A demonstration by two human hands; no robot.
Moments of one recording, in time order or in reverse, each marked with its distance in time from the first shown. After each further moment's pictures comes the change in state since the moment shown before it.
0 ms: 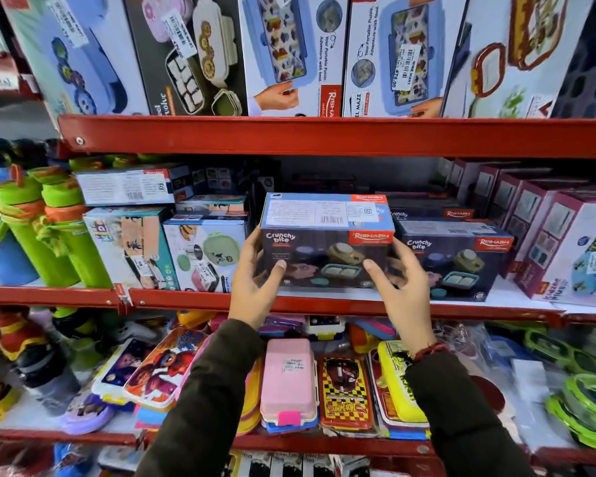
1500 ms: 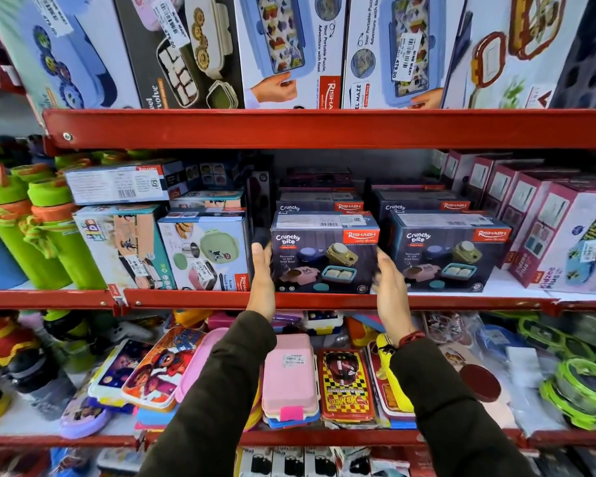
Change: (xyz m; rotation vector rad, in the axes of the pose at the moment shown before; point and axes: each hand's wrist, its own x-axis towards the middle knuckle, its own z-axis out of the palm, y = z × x) left_hand 0.016 -0.023 0.023 -0.250 -0.090 -0.418; right_hand 0.008 0.044 0.028 0.125 0.008 0.382
